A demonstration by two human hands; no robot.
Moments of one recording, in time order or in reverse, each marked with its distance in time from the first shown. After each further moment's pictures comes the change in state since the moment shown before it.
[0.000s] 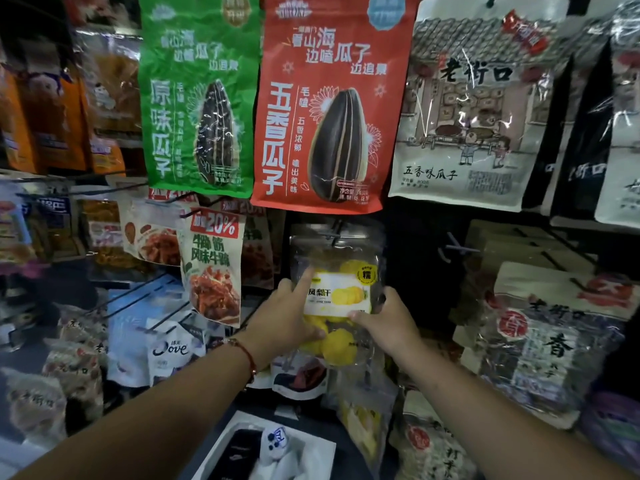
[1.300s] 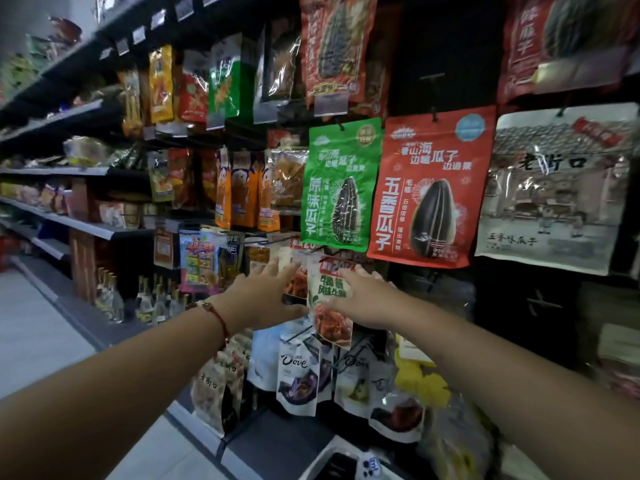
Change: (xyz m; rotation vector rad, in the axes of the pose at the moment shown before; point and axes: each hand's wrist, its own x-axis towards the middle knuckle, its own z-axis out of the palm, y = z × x) left_hand -0.183 -0.023 -0.213 0.569 0.036 -0.327; right_hand -0.122 -0.213 0.022 -0.649 -0.480 -0.548
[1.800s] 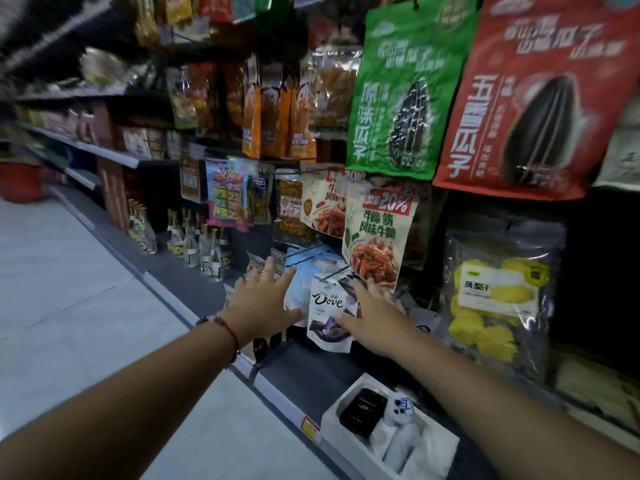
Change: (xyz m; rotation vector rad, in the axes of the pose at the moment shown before) left_hand -0.004 -0.060 0.166 -0.040 -0.072 -0.186; right_hand 0.043 0.004 0.169 0.062 -0.071 0.007
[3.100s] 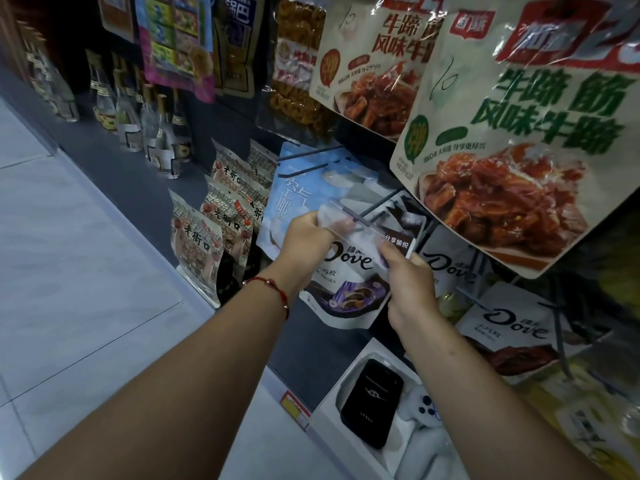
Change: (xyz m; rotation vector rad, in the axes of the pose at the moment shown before) left_hand 0.214 0.031 0.179 -1.738 0.028 -0.253; right_hand 0.222 0.061 0.154 1.281 0.442 0.458
